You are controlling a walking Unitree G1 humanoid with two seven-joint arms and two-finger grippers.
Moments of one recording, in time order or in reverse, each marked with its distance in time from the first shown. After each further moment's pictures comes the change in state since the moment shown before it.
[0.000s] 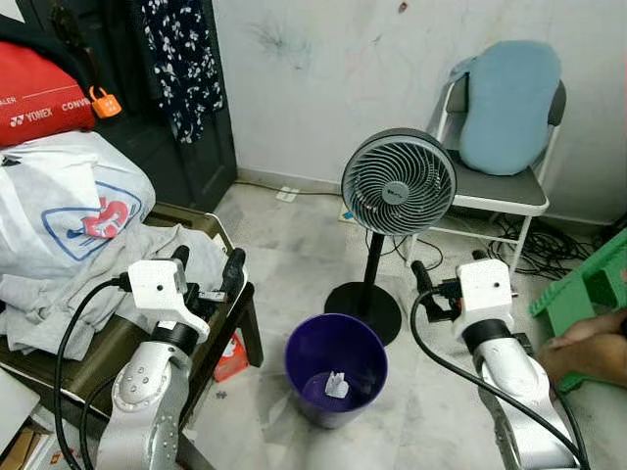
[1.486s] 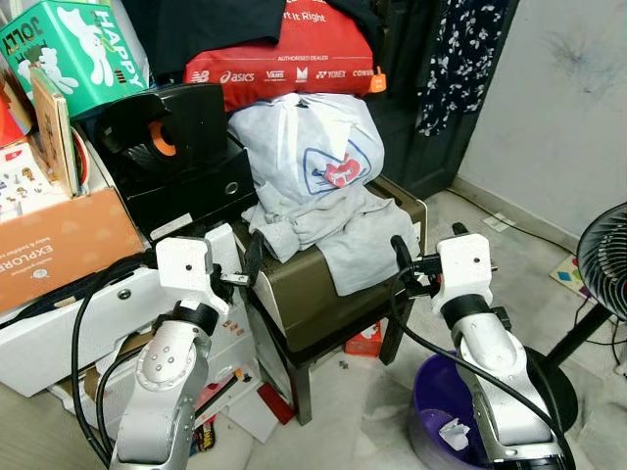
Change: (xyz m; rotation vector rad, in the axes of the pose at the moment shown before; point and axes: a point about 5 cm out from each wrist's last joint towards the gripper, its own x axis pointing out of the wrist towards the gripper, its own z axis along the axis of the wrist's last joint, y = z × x) left arm 0.015 -0.019 0.014 0.130 -0.022 -0.030; right arm 0.018 0.017 0.023 0.028 -0.075 0.024
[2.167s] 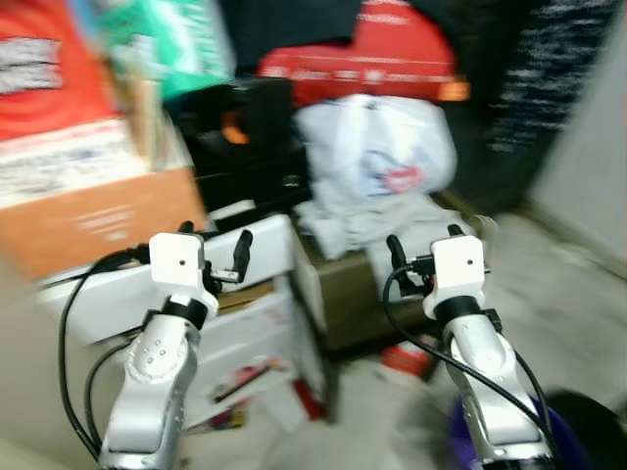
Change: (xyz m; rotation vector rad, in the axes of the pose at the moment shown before) left arm 0.006 0.008 -0.002 0.043 0.016 0.019; right arm 0.003 0.005 0.000 0.011 -0.010 -0.021
